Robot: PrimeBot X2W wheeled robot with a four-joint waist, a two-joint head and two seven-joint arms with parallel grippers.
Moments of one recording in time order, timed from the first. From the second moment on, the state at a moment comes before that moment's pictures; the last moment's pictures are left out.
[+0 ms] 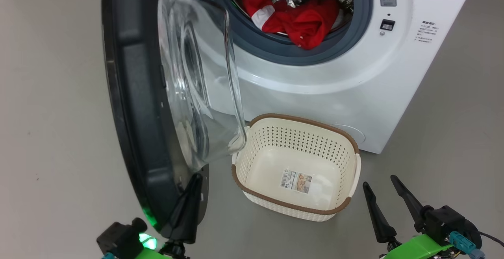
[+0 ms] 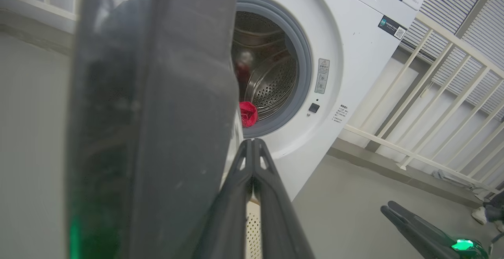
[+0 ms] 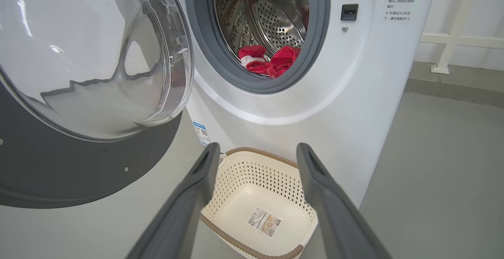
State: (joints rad) left arm -0.07 0.04 -0.26 0.10 -0.51 -0.10 -0.26; right arm 0.02 -0.07 0.07 0.25 0.24 0.13 -0.25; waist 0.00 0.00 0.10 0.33
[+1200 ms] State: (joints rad) left arm -0.13 0.05 0.20 0.24 -0.45 -0.12 -0.26; right arm -0.01 -0.08 0.07 0.25 0.23 0.13 -0.25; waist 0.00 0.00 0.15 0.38
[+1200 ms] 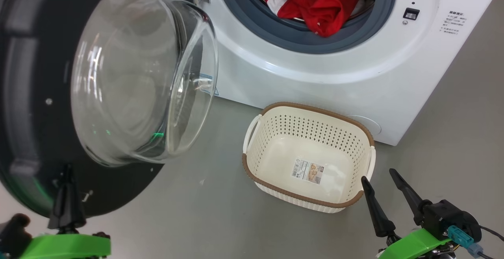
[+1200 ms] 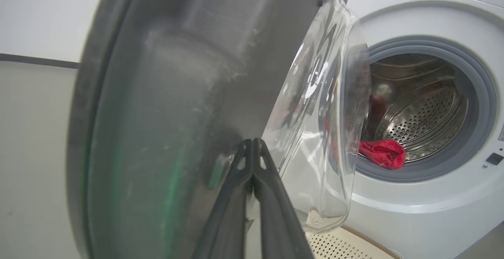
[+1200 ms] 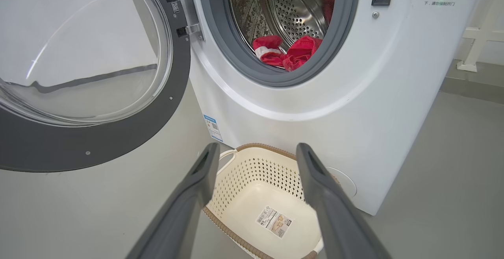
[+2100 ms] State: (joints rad) left arm -0.43 0.19 0.43 0.58 -0.37 -0.13 -0.26; right arm -0.06 -0.09 0.08 0.24 0.19 0.13 -0.25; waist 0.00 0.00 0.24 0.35
